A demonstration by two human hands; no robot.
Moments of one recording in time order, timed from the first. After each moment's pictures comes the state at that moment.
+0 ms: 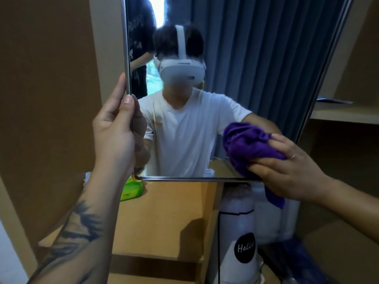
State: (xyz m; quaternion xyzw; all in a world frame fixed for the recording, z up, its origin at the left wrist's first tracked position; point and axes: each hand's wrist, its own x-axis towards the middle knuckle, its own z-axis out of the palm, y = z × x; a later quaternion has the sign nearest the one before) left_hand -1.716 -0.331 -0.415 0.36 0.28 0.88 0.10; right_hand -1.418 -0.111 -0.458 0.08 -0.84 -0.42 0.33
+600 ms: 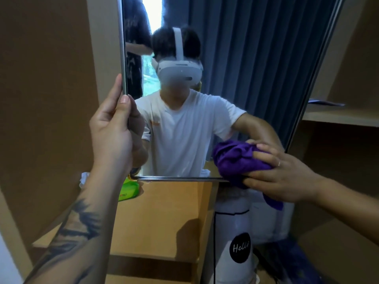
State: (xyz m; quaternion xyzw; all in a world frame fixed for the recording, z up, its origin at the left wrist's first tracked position) left_hand -1.704 -0.331 -0.410 0.35 0.30 0.89 0.06; right_hand -1.415 -0.117 -0.450 0.16 -0.85 -0.44 0.25
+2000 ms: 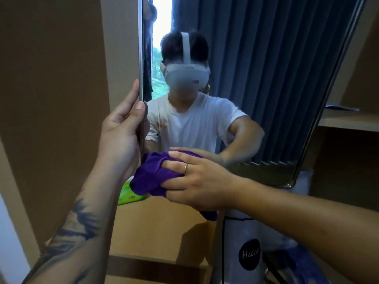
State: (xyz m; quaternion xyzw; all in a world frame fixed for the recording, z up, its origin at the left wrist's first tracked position) left_hand -1.727 -0.344 -0.411 0.40 0.30 0.85 0.17; right_hand -1.577 -0.218 -0.458 0.23 -0.88 -0.36 0.22
